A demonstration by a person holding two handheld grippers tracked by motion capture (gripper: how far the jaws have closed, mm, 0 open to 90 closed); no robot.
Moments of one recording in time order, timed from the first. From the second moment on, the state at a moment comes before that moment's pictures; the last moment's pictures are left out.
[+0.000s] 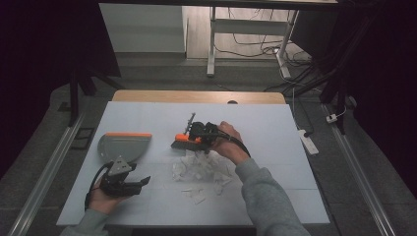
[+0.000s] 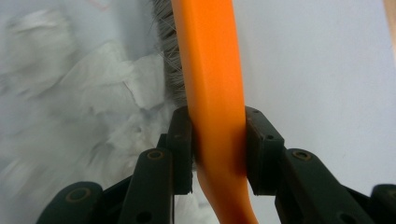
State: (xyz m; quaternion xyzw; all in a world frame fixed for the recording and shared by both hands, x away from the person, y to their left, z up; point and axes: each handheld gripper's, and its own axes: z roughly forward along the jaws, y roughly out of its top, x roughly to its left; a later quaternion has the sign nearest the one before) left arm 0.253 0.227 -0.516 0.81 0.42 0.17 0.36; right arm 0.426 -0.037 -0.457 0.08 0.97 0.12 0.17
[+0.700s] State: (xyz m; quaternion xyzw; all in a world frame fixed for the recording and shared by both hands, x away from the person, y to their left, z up) left arm 0.252 0.246 -0.515 0.79 0.45 0.18 0.37; right arm 0.367 -0.041 -0.426 0.22 0.93 0.27 0.10
